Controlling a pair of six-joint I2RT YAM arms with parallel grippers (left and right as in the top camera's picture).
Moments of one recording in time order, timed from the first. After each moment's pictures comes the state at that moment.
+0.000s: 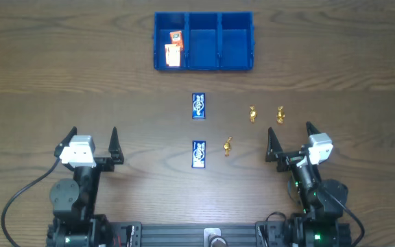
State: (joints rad) left arm 0.00 0.01 0.04 -0.14 0.05 -0.02; right arm -0.04 0.01 0.01 -0.06 -0.24 0.12
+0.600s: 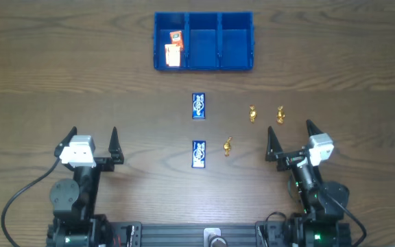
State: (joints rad) left arm 0.00 0.01 0.04 -0.14 0.05 -0.02; right arm -0.04 0.01 0.01 0.00 -0.26 0.12
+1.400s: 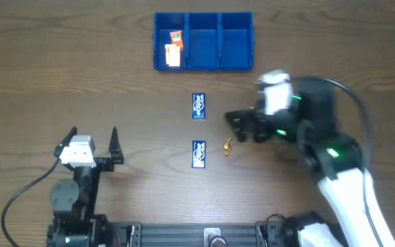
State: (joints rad) left arm 0.00 0.01 0.04 -0.14 0.05 -0.02; right arm 0.30 1.07 0.96 -0.68 -0.43 0.12
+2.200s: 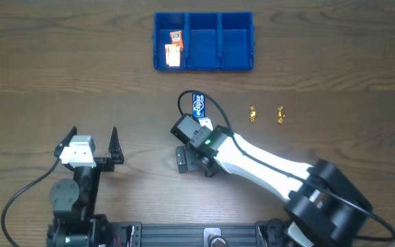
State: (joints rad) left arm 0.00 0.01 0.04 -0.14 0.05 -0.02; right arm 0.88 1.67 0.97 -0.68 0.00 0.70
